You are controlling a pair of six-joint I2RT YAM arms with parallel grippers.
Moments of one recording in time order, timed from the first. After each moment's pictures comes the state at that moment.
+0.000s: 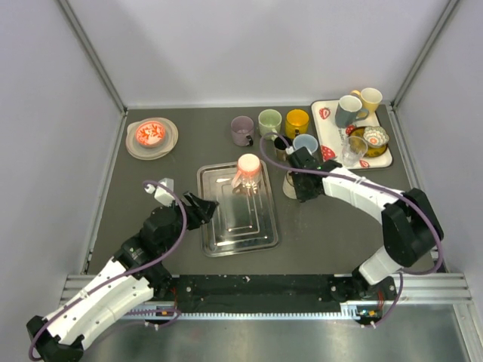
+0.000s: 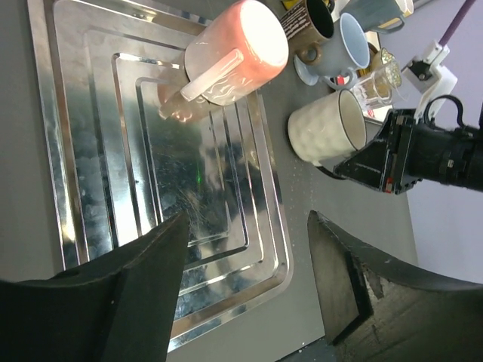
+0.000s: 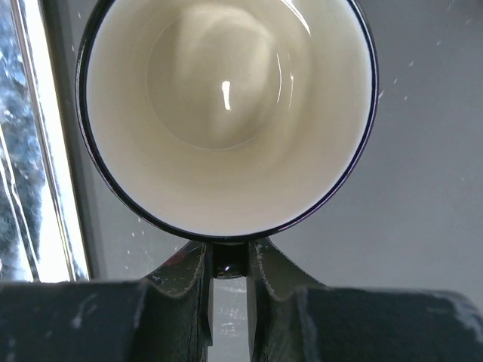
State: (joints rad) left arm -0.72 0.46 0.41 -0.27 -0.27 -0.90; right arm 0.60 1.54 1.03 -0.64 0.24 0.31
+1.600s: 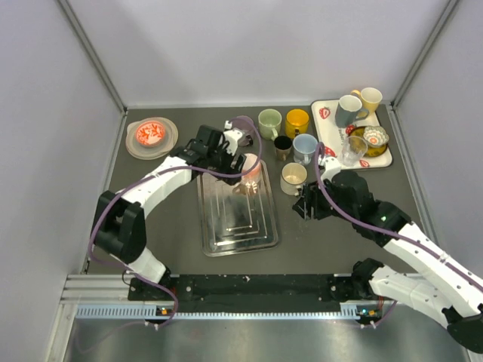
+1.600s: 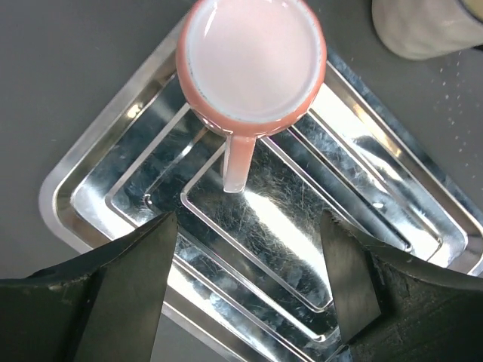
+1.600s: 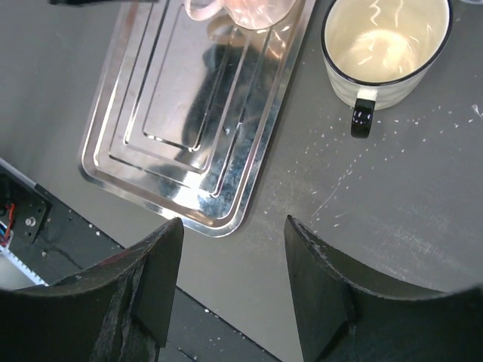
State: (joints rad) left arm -0.50 1.57 1.20 -0.44 0.19 0.06; right arm 0.71 0.82 0.81 -0.59 -0.01 0.40
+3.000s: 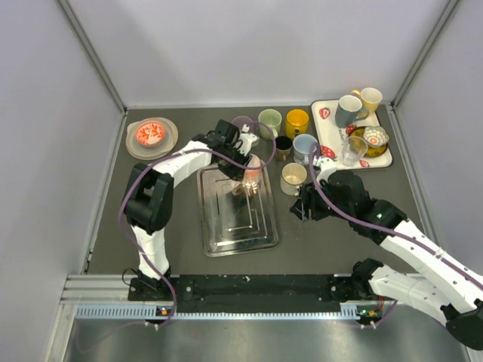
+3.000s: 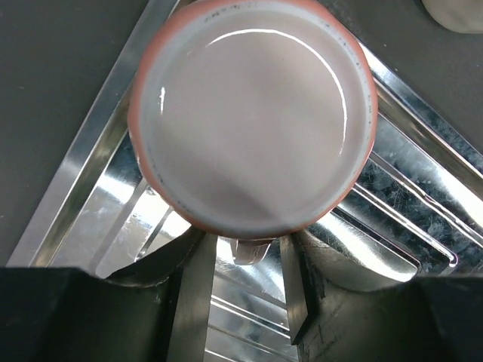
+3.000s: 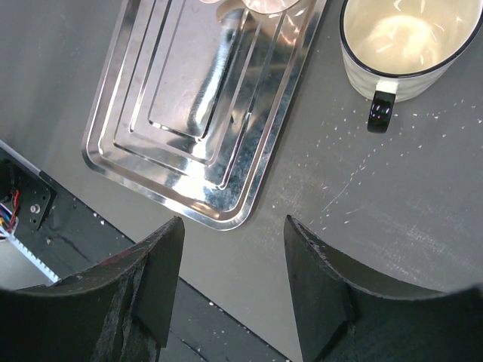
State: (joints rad) left arm -0.48 1.92 1.46 -0.59 0.28 0.22; right arm 0.71 0.84 0.81 -0.58 -0.05 0.39
